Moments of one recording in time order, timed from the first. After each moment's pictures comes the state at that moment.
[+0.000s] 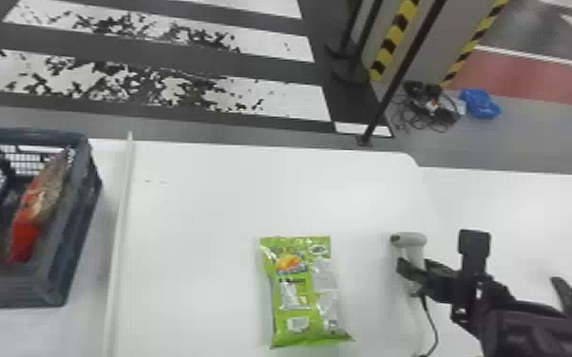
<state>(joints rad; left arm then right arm) 0.75 0.24 0.30 -2.24 0.44 0.20 -0.24 0.16 -0.38 -0.27 -1.31 -0.24 0.49 0.27</state>
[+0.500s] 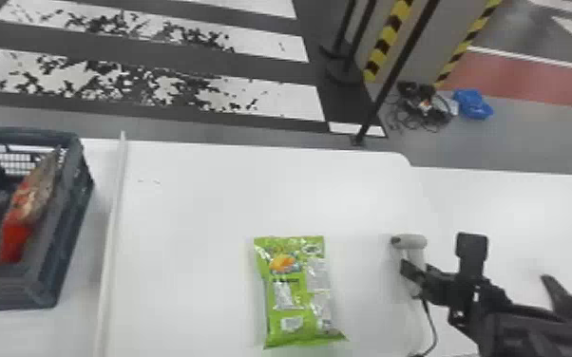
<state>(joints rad) 0.76 0.24 0.30 -2.25 0.44 0.21 -0.24 0.18 -0.39 -0.29 -1.32 -0.25 0.48 0.26</state>
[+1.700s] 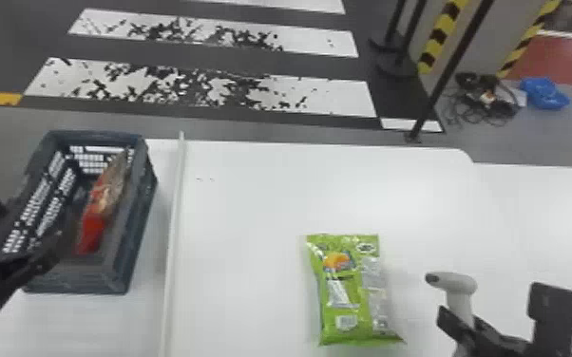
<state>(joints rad) 0.71 0.28 0.29 -2.19 0.46 0.18 -0.25 0.71 -0.12 -0.36 -2.20 -0.36 0.83 0.11</state>
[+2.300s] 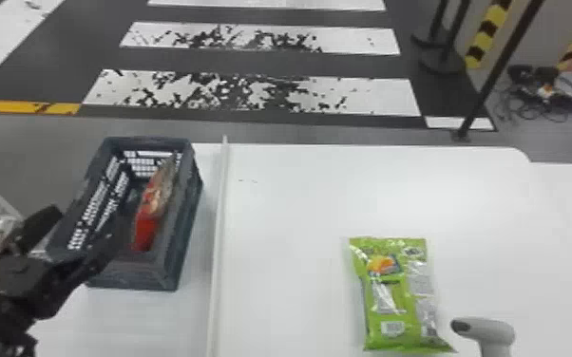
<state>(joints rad) 0.73 0.26 0.30 -2.17 0.47 0.11 -0.27 0.88 -0.11 -0.35 -2.41 -0.43 1.02 0.15</state>
